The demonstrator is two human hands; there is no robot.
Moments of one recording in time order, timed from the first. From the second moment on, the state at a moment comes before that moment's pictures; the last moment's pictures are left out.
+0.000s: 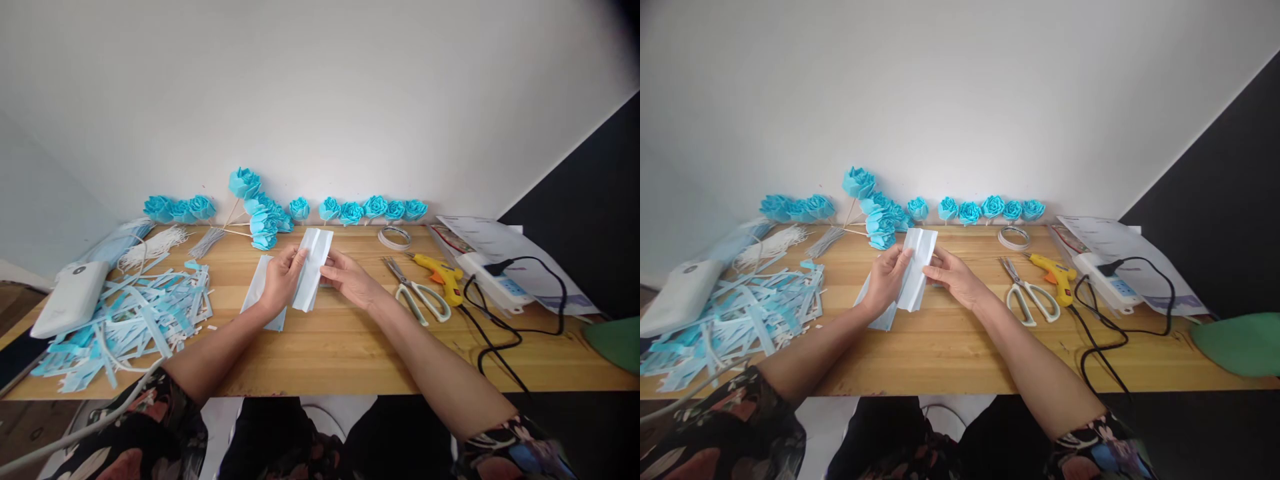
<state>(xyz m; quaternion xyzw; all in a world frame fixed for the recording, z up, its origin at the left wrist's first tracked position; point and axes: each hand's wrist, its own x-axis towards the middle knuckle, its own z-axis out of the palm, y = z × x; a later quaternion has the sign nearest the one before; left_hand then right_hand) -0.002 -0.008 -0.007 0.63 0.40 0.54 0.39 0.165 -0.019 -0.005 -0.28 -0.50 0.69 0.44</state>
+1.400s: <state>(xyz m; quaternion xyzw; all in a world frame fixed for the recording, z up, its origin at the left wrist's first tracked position) -0.004 0.001 -0.015 0.47 0.36 0.56 0.58 0.169 -0.022 -0.007 -0.55 -0.57 0.20 0.58</state>
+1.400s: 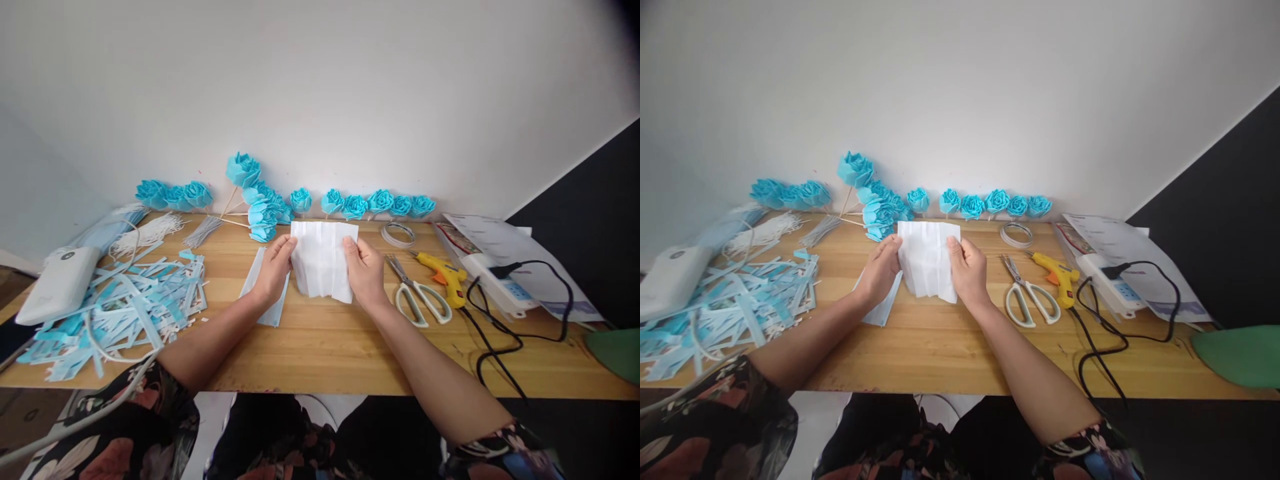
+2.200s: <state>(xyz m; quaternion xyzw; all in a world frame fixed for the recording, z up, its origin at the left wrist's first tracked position) -0.002 0.011 -0.024 0.42 0.34 0.60 0.59 0.165 -0.019 -0.016 -0.47 -0.53 0.48 0.52</state>
